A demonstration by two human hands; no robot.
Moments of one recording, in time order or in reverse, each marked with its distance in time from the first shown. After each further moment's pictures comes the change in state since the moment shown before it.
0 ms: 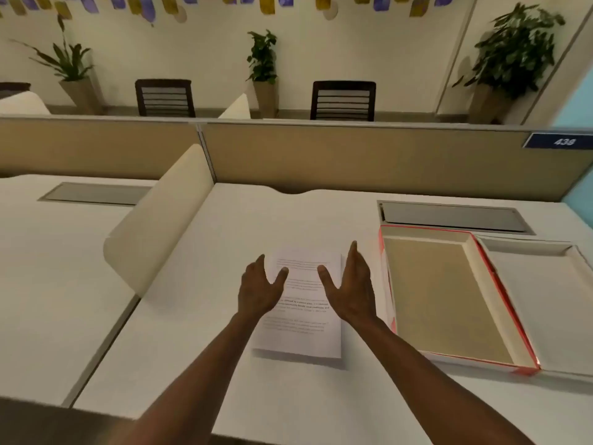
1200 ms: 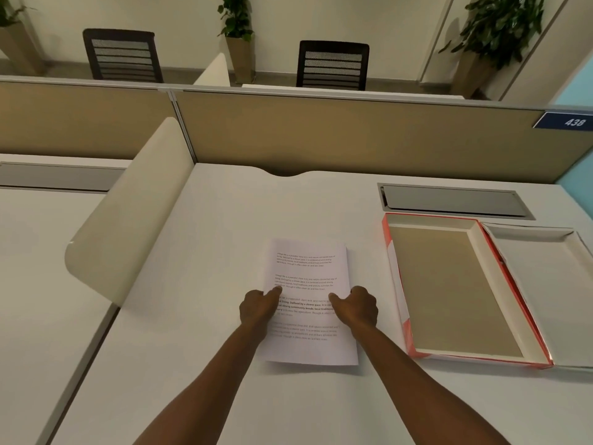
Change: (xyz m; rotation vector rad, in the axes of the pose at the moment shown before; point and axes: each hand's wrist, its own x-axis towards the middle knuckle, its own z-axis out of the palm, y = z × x) left_hand 0.054 -0.059 0.042 -0.406 -0.228 -0.601; right_hand 0.032 0.029 0.066 -0.112 -0.170 0.624
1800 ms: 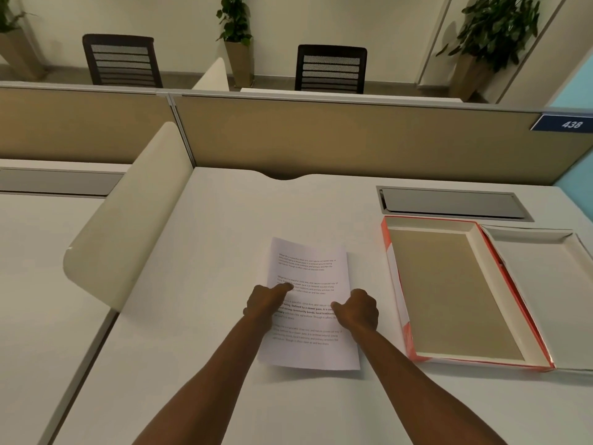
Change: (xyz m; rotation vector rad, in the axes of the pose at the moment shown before) left_hand 0.010 0.020 0.006 0.002 -0.097 -0.011; right_hand 0.006 0.003 0.000 -0.091 0.023 -0.031
